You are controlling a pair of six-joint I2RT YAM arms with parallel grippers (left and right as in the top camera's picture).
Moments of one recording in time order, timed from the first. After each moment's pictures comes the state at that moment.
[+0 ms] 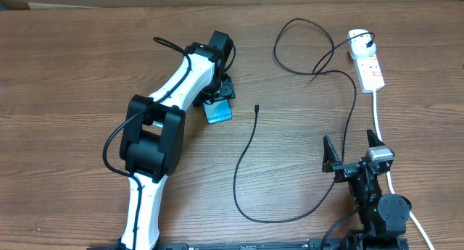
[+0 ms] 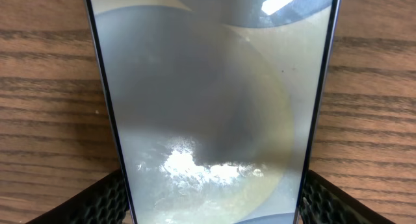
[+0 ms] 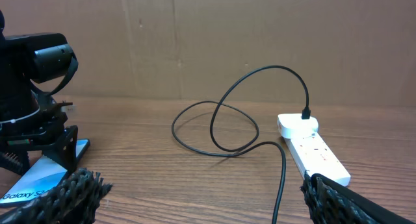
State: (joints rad) left arm -0.39 2.31 1.82 -1.00 -0.02 -0.63; right arm -0.03 0.01 0.02 -0.02 -0.17 0.02
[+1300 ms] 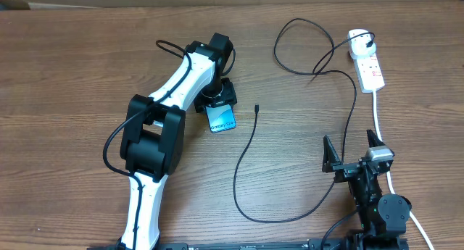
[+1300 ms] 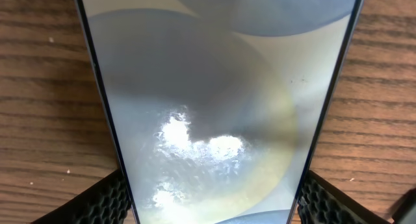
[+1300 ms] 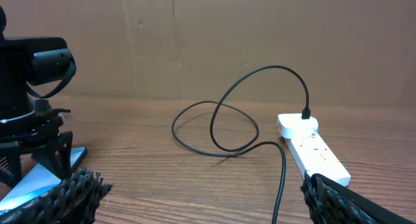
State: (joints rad) left arm -0.39 2.31 1.84 -1.10 0.09 -0.63; right arm -0.03 0.01 0.02 -0.02 -0.17 0.02
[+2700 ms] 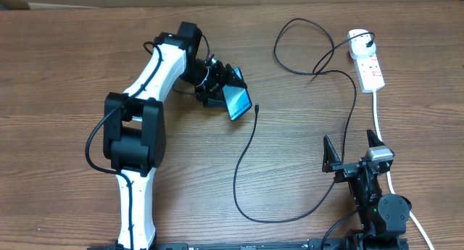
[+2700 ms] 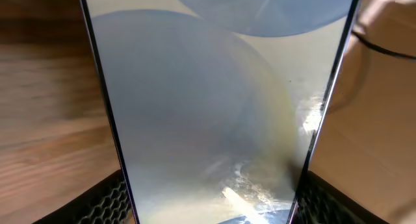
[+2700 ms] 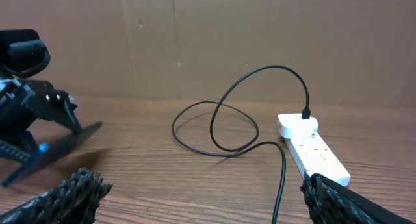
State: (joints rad) left arm -0.23 2.31 1.87 -1.09 0.84 -0.57; right arm -0.03 0.01 0.02 -0.02 -0.17 0.02
